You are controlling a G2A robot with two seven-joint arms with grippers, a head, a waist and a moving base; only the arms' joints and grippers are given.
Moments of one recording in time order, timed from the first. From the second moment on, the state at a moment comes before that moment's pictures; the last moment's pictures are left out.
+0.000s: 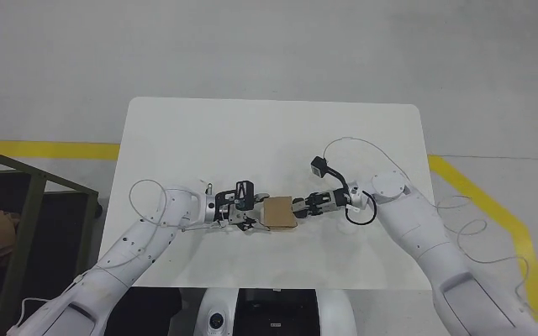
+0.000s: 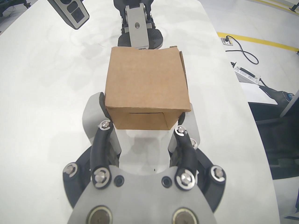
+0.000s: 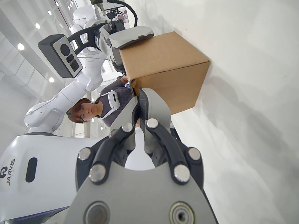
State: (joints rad) left arm 1.13 -1.00 -0.91 -1.34 1.56 -0.93 0.32; right arm -0.81 -1.26 0.80 -0.83 0.42 -0.33 1.38
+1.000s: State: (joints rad) left arm 1.13 -1.00 -0.91 -1.33 1.54 -0.92 0.30; right arm -0.93 -1.19 0.92 -1.01 0.37 -0.29 1.37
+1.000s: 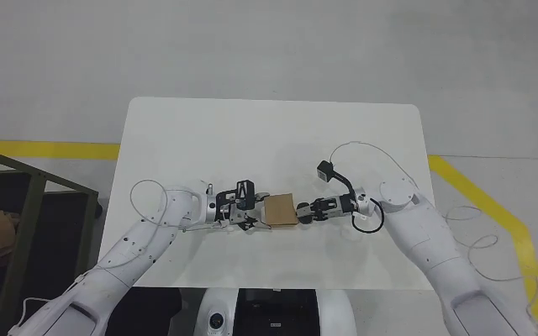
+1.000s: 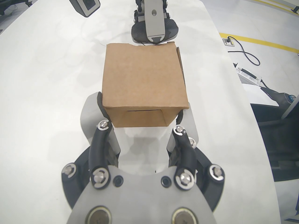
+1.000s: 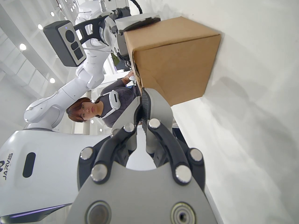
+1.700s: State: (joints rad) left arm 1.13 -1.00 -0.91 -1.34 1.52 -0.92 0.28; right arm -0.99 -1.17 0.93 -1.07 0.36 -0.26 1.35
